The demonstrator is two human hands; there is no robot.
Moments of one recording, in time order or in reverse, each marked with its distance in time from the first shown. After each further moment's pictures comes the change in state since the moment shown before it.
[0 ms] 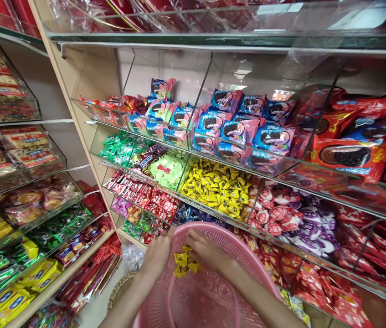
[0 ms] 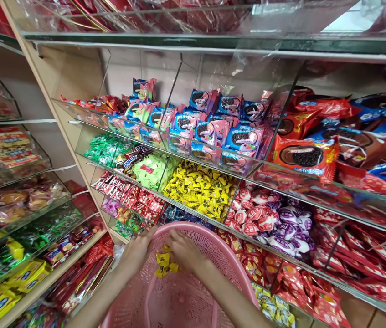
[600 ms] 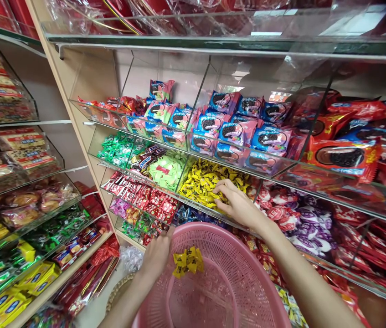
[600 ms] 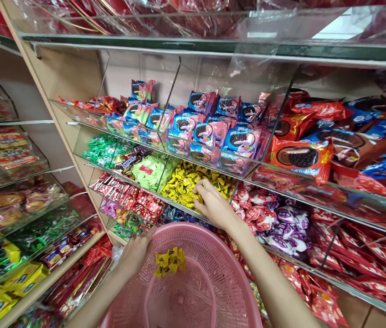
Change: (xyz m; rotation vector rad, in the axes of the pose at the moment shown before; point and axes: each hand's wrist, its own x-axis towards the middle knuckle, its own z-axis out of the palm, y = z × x) left_hand 0.002 -0.001 -0.001 0.005 -0.029 -0.012; right_hand -0.008 0.049 -0.125 -0.059 0.427 0.089
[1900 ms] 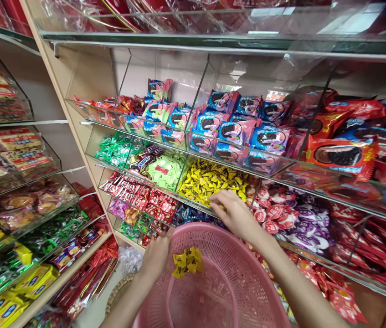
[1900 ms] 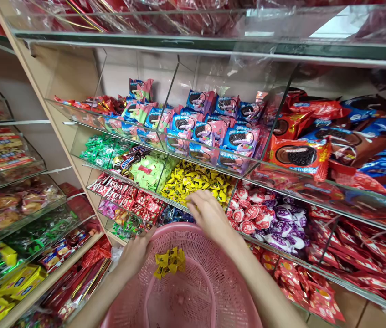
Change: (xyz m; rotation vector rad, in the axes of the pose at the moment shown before) left_hand -0.001 0.000 -0.002 -0.033 0.022 0.010; right_hand -0.013 -0.031 0.006 0.045 0.072 0.034
